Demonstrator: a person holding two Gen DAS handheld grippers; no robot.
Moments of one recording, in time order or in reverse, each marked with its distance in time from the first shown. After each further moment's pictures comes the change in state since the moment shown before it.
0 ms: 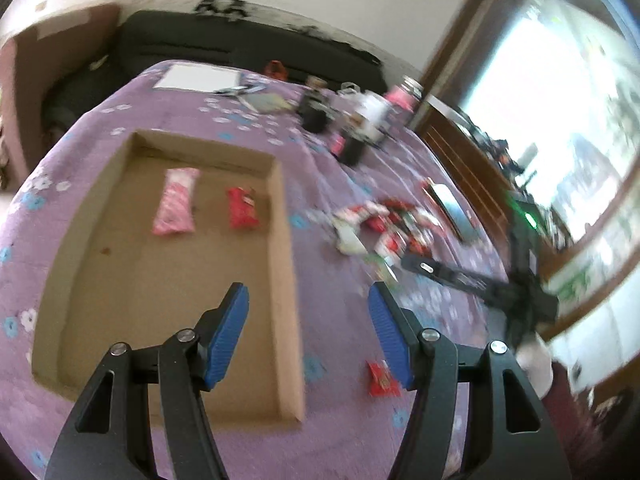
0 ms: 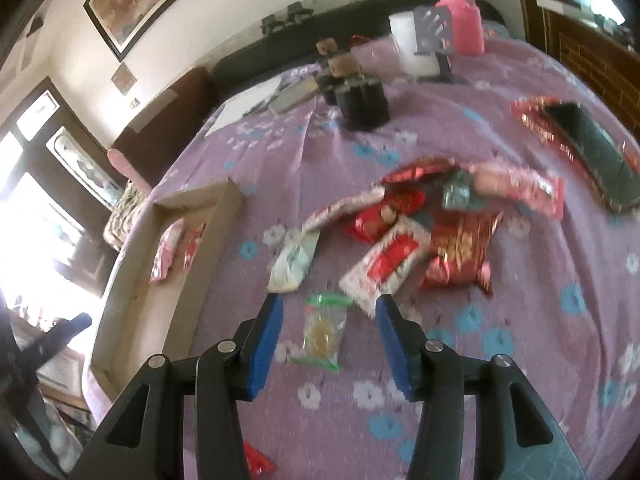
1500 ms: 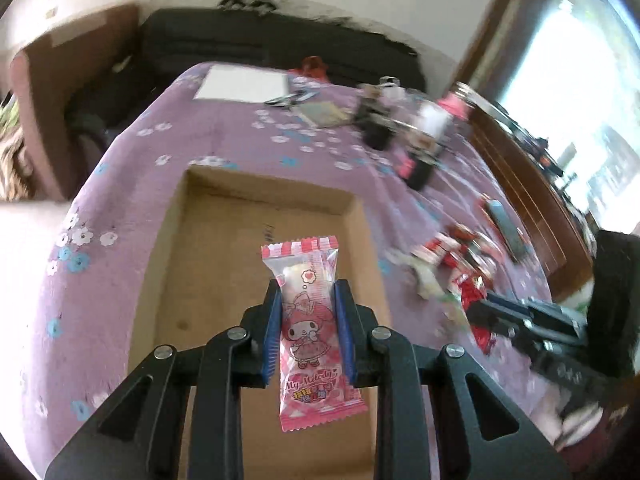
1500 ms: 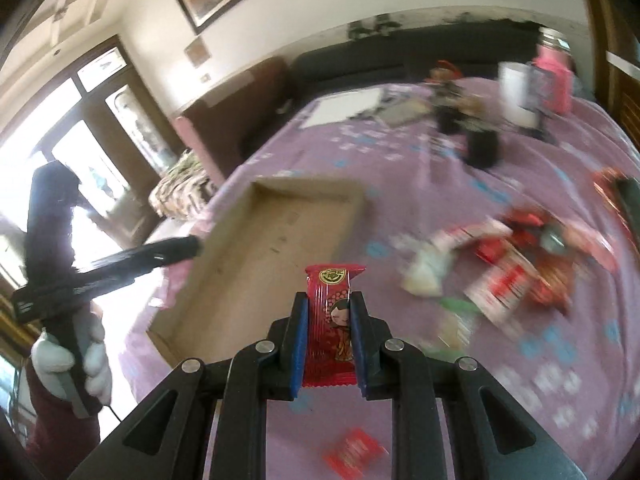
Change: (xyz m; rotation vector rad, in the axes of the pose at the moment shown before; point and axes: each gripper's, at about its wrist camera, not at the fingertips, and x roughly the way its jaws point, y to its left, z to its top) left arm 0.022 0.082 0.077 -0.052 0.052 0.142; right arm -0.017 0.114 0.008 -0.215 -0.027 0.150
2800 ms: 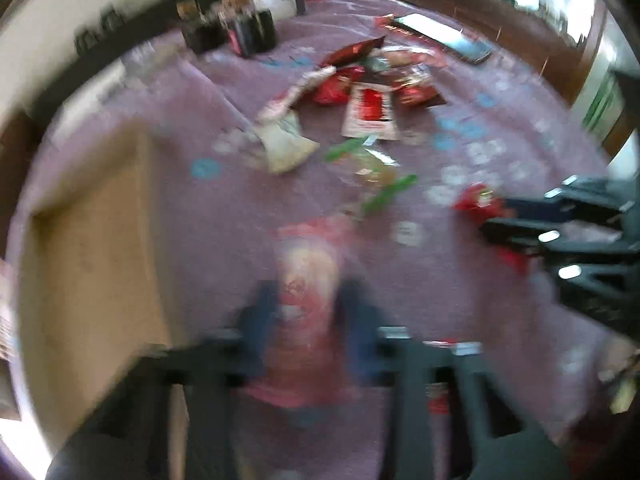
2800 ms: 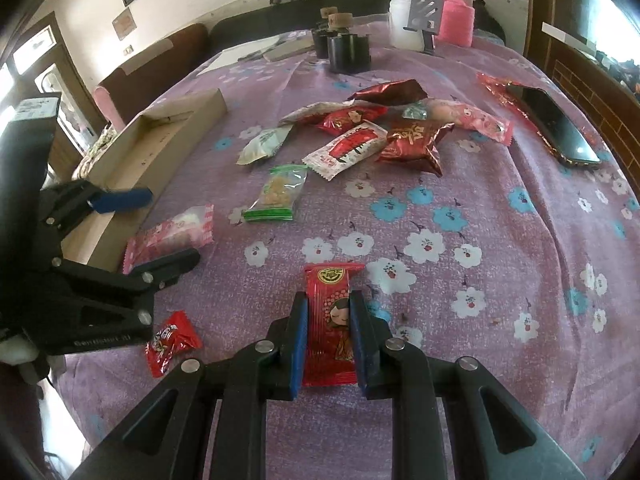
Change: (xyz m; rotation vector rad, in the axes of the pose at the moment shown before) left arm 0.070 -0.149 -0.106 0.557 0.247 0.038; right arm -0.030 -0.104 -0.111 0.071 0.102 -0.296
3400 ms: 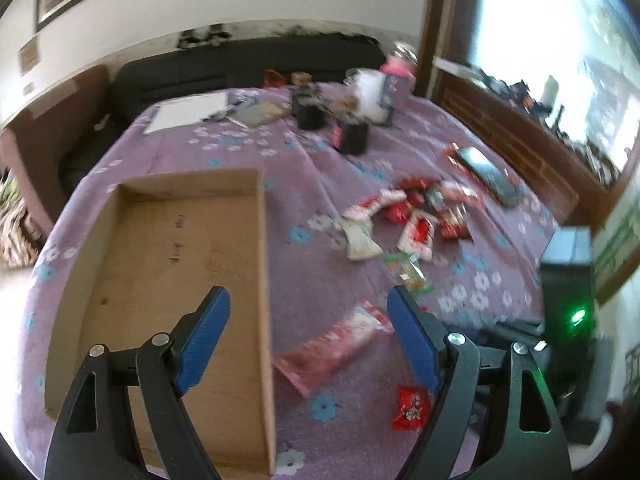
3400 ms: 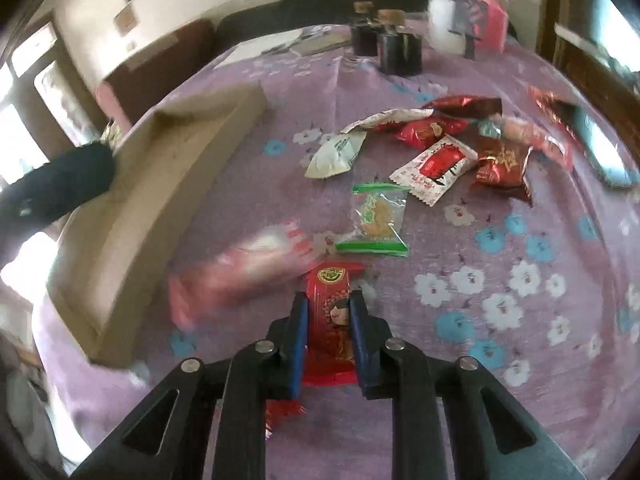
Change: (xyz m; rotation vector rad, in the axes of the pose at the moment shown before) left arm -0.073 0.037 -0.014 -0.289 -0.294 0.087; right arm 0.028 0.061 0.023 -0.030 0.020 -0.003
